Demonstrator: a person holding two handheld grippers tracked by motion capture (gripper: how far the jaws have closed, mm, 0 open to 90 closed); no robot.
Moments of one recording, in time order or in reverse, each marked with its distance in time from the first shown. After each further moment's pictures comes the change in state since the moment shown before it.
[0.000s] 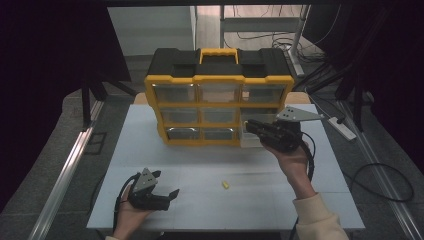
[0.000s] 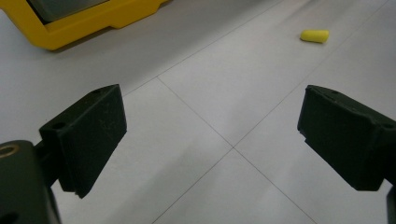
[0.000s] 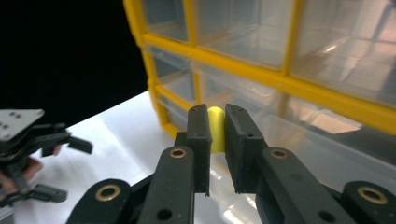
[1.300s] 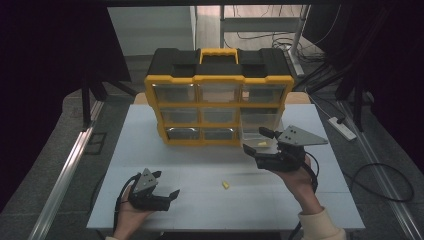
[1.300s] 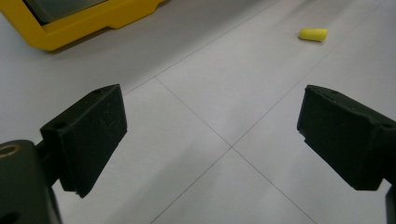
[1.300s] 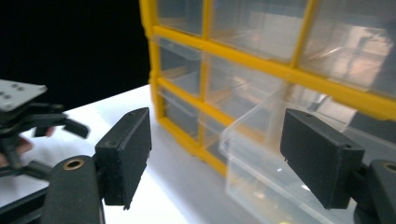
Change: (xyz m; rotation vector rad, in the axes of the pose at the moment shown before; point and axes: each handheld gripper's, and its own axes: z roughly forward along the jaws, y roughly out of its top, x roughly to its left) left arm -0.002 0.000 0.001 0.000 0.000 0.011; right arm 0.031 -0.029 -0.022 -0.044 -0.027 -0.112
